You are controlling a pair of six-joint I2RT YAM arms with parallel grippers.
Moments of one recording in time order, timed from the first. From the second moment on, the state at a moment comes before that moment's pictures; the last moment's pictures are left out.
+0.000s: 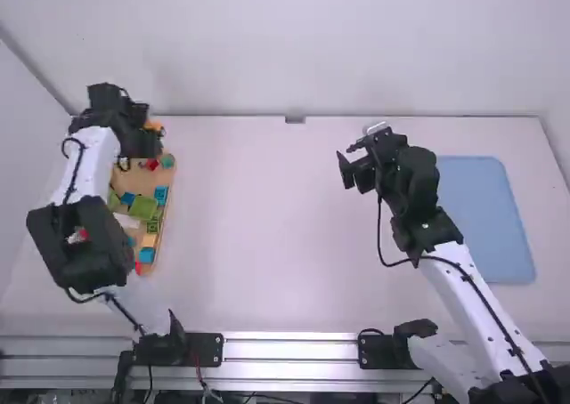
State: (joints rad) left arm 0.26 1.80 1.53 -0.77 0.10 0.29; right arm 0.27 1.11 0.82 -0.01 -0.12 -0.24
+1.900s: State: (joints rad) left arm -0.51 1.78 1.11 -0.65 0.15 0.84; right arm 0.24 1.11 0.82 -0.04 -0.12 -0.24
